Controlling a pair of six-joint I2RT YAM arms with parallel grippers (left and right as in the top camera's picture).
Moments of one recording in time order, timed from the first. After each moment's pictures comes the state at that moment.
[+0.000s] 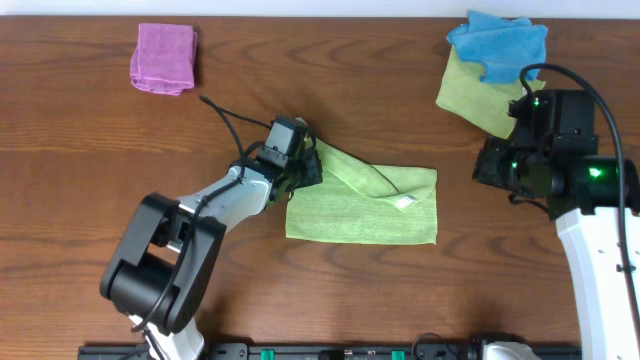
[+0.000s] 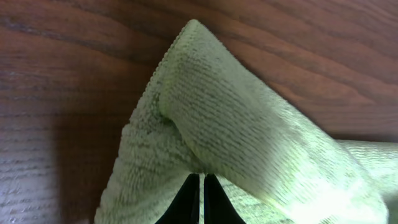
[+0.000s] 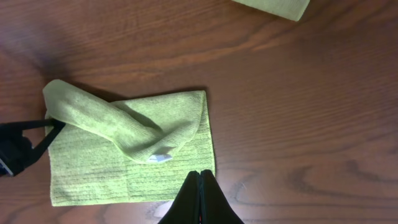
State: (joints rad) left arm -0.47 1.86 0.97 -0.09 0.21 -0.64; right arm -0.01 1.28 1.29 -1.09 -0.09 0.27
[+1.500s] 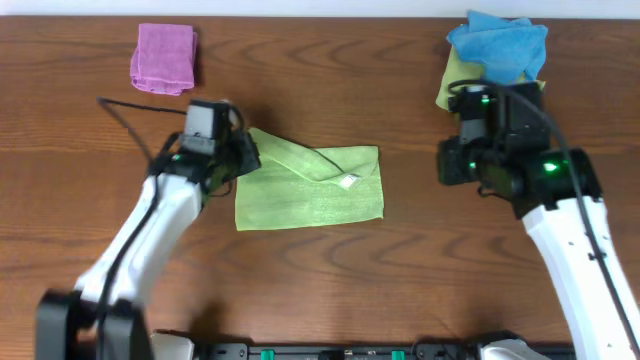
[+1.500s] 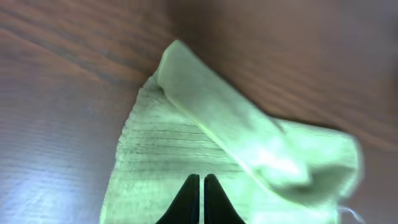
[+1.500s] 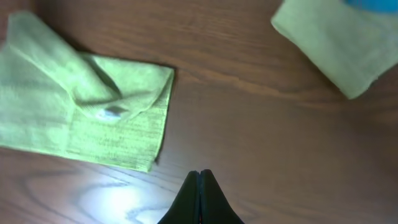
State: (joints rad) left arm -0.20 1.45 0.98 -0.51 0.16 -0.53; right arm 0.22 1.33 1.29 -0.98 -0.05 0.00
